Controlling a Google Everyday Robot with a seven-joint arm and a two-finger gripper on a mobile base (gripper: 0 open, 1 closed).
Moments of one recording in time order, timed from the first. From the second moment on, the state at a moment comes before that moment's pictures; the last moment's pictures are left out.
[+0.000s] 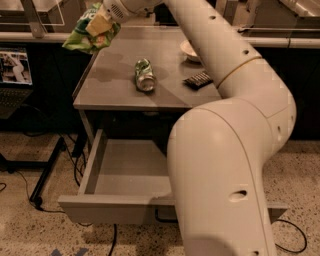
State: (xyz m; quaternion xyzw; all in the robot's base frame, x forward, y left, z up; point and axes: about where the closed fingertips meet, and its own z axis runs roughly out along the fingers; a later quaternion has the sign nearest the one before) arm 0.794 0.165 0.995 -0.56 0.67 0.17 0.46
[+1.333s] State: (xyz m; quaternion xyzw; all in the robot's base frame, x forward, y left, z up) arm 0.623 0.062 1.045 -0.59 0.60 0.19 0.51
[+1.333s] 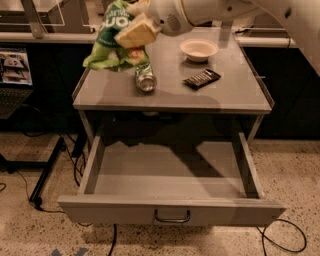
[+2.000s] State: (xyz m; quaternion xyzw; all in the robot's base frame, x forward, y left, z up) arm 0.614 0.043 1.004 -0.59 0.62 0.19 0.48
